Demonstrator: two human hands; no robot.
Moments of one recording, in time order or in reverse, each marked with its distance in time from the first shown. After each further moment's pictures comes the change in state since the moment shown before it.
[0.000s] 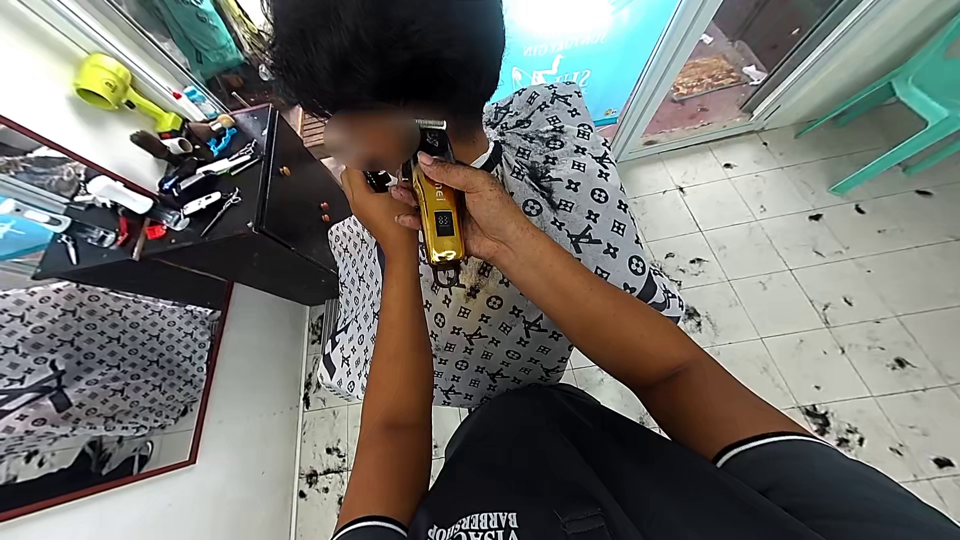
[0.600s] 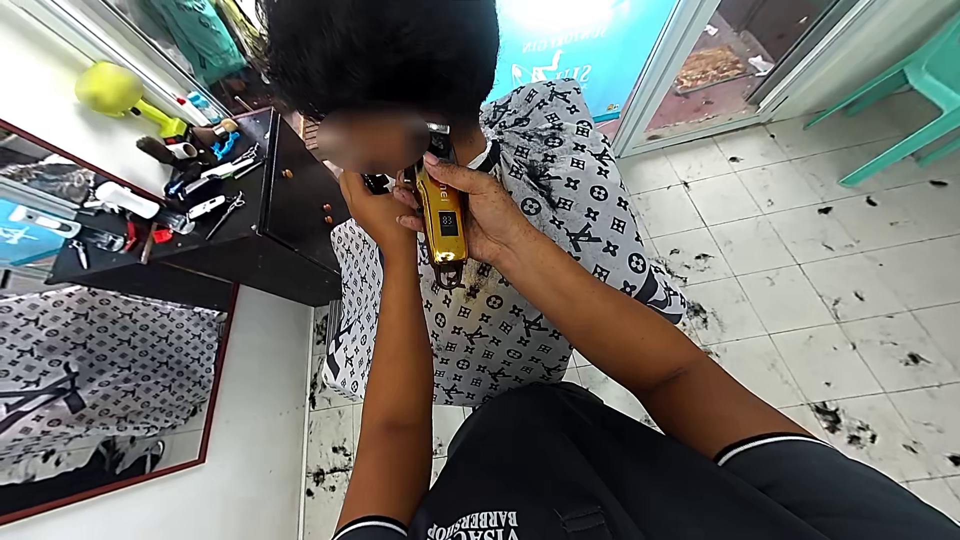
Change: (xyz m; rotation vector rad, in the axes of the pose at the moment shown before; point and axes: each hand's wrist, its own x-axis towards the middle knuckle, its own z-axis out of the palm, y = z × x) left_hand -0.001 0.004 -0.002 0.061 -0.013 0.007; right_hand -0.001 0.000 -0.007 0.043 -0.036 0.000
